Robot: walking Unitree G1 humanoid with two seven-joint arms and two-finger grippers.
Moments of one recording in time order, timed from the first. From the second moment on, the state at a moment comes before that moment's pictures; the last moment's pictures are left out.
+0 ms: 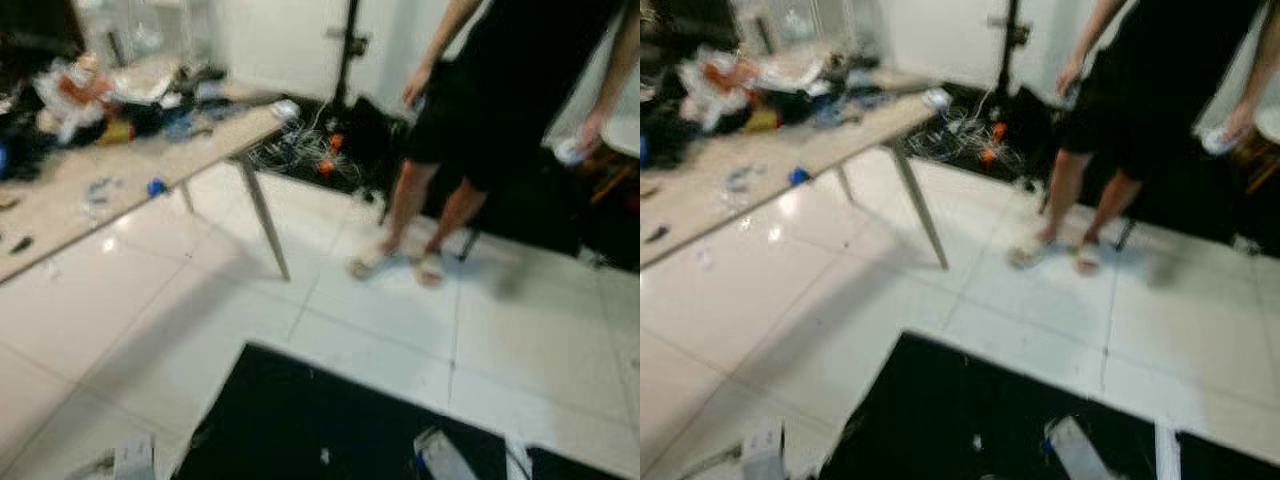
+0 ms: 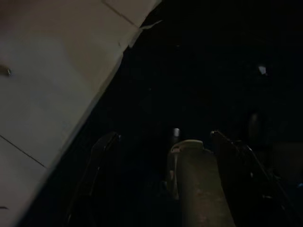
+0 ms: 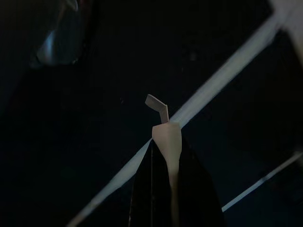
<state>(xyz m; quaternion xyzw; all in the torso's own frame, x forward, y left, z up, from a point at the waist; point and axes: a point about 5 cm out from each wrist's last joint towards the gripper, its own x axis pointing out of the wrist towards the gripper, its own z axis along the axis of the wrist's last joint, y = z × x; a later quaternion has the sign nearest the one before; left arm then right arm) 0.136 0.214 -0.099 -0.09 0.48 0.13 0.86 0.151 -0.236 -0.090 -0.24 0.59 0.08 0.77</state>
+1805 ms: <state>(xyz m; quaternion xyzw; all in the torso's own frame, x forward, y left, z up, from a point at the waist) 0.112 0.195 -0.109 -0.07 0.52 0.07 0.85 0.161 -0.218 -0.091 -0.24 0.57 0.09 0.78</state>
